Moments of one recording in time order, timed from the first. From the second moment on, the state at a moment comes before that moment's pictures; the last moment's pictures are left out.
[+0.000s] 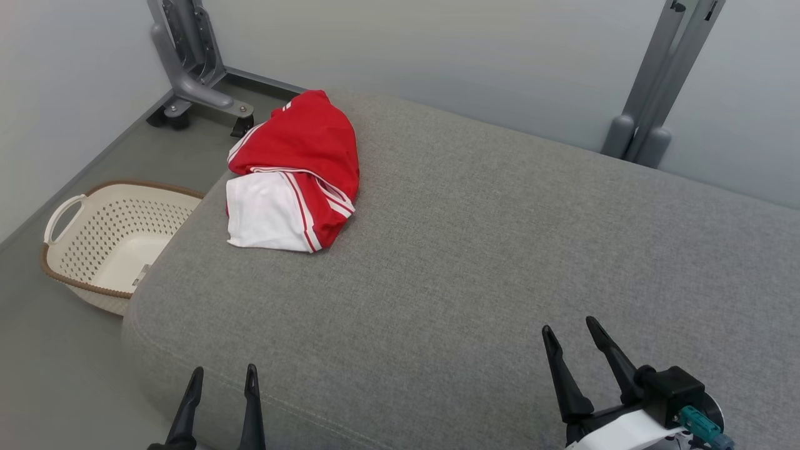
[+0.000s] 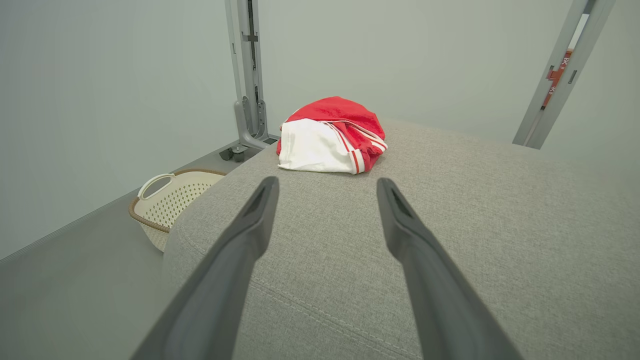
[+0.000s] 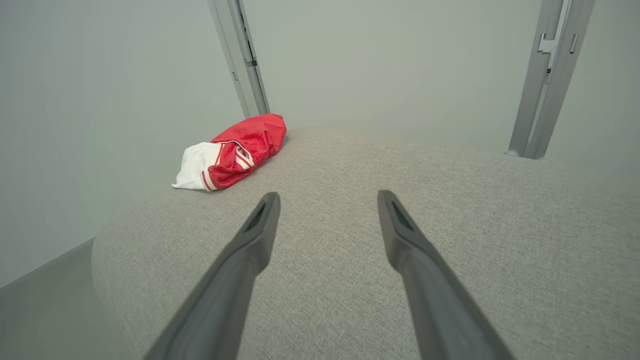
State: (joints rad) left arm 0.23 0.05 -0.09 0.03 -0.13 -0.01 -0.26; right arm 0.09 -0.06 0.18 0.13 0.20 0.13 -0.26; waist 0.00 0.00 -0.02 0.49
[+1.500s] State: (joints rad) left arm -0.81 0.09 -0.01 1.14 -0.32 -0.04 -0.16; right arm -0.09 -0.25 0.11 0.04 0.15 0.13 -0.26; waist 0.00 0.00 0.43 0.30
